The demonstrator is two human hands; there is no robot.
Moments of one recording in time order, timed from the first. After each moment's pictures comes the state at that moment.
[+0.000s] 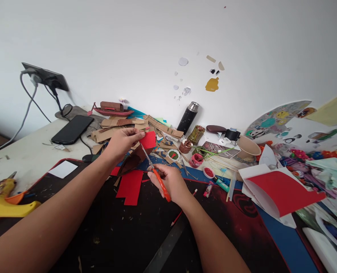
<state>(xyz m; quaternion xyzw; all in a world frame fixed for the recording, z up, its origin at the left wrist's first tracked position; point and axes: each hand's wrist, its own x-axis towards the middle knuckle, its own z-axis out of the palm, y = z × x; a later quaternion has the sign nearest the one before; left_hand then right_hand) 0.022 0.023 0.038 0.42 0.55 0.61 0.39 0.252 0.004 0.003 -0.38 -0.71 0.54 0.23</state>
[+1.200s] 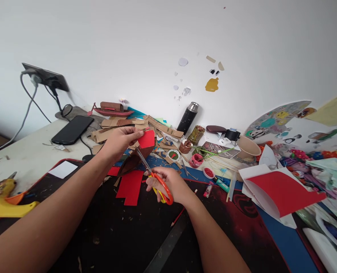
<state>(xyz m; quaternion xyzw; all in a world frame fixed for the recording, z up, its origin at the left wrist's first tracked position) 0.015 0.026 0.039 0.42 0.53 0.62 0.39 0.257 0.002 0.023 -0.32 -0.66 0.67 0.15</state>
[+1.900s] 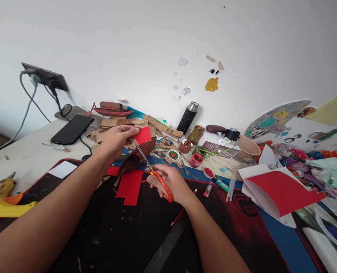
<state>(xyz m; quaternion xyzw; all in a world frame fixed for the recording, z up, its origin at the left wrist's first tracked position) 0.011 0.028 0.039 0.36 0.52 0.66 0.41 0.256 0.002 0.022 -0.34 -0.68 0.63 0.19</state>
